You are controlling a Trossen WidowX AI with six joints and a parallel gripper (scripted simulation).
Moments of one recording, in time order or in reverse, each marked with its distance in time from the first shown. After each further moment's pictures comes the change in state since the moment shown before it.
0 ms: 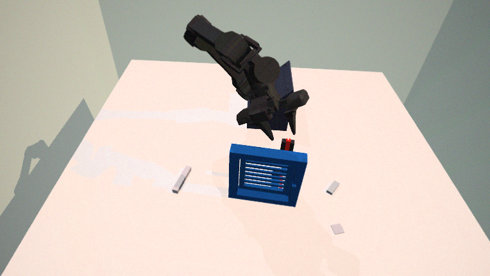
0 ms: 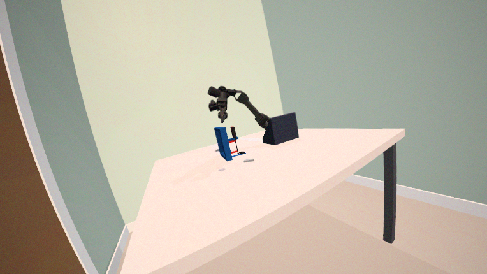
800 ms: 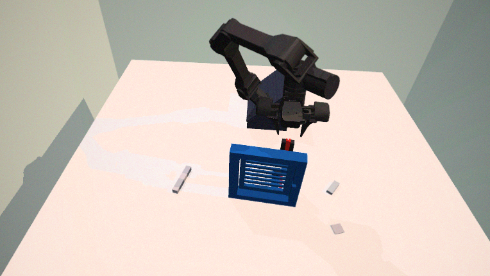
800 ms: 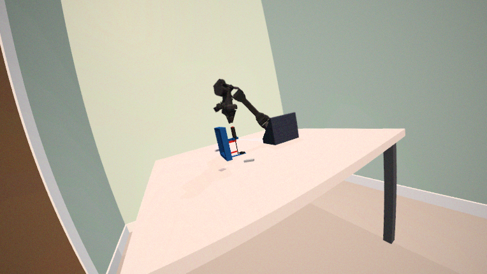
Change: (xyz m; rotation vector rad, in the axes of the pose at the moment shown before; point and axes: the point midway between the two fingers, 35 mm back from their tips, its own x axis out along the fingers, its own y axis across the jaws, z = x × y) arm 0.022 0.012 -0.049 -0.159 0.211 -0.489
